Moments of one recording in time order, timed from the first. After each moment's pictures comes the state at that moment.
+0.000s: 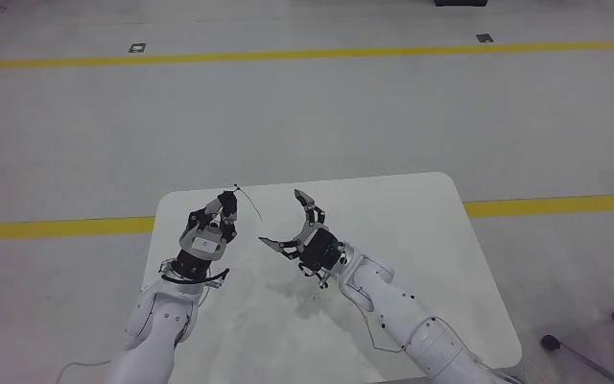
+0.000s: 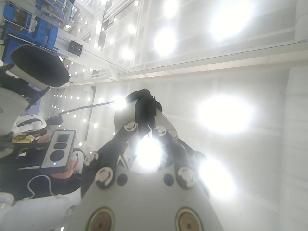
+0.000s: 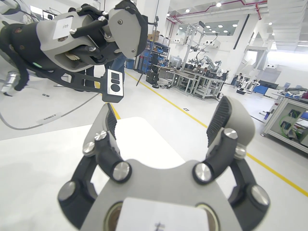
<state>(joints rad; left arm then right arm) 1.62 -1.24 -1.37 -1.86 -1.20 -0.07 -0.59 -1.24 -1.31 0.89 -1.42 -1.56 -0.23 -0.61</state>
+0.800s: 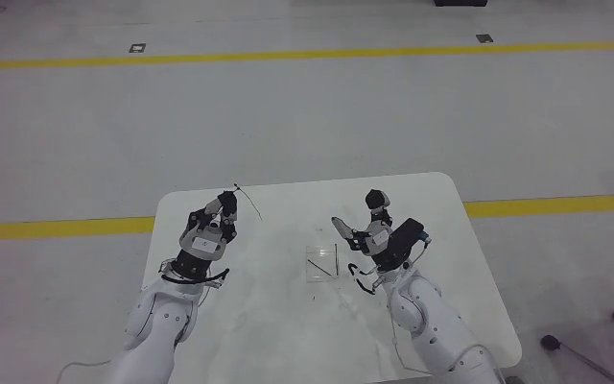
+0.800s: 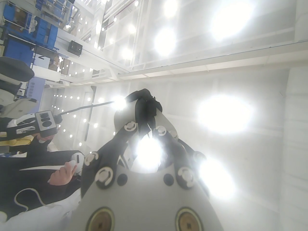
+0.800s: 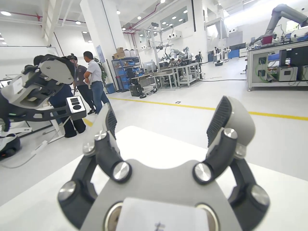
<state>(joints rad) 1.62 -1.24 -1.37 -1.86 -1.20 -0.07 -0.59 -1.51 -1.23 1.20 -1.58 -1.18 -0.34 -0.57</state>
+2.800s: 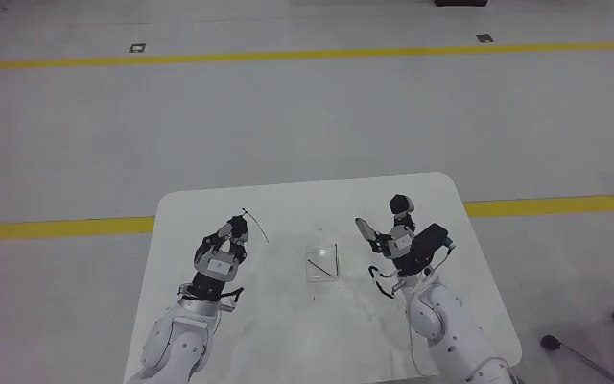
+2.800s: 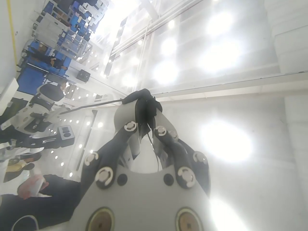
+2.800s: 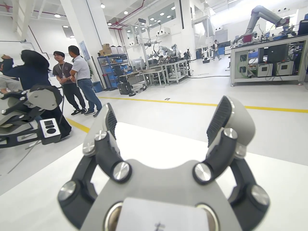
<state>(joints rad) 1.75 -1.25 -1.30 -1.89 -1.14 -0.17 -0.39 -1.60 -1.21 1.32 -1.62 -1.16 -0.34 -0.56</state>
